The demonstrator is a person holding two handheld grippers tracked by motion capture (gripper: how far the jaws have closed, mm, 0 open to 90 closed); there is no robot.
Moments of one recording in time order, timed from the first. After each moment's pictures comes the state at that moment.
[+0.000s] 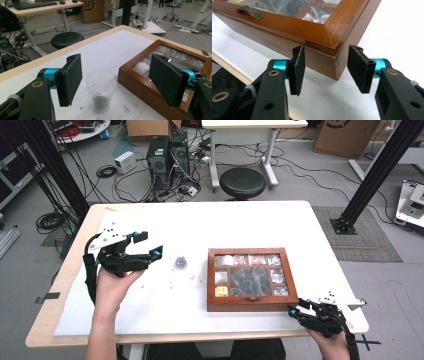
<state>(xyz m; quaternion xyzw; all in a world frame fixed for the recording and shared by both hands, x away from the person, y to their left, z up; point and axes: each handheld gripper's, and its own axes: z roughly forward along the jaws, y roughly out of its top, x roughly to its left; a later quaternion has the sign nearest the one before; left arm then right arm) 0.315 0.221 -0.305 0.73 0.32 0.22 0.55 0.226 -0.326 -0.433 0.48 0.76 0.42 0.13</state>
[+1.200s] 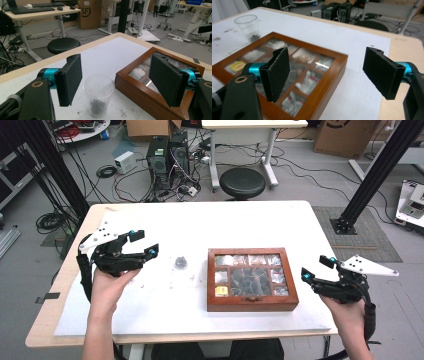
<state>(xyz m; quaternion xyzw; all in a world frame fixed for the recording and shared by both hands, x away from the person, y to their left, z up) 0.313 0.232 -0.303 0.72 0.32 0.21 0.58 0.263 -0.336 -0.335 0.42 0.72 0.48 0.26</state>
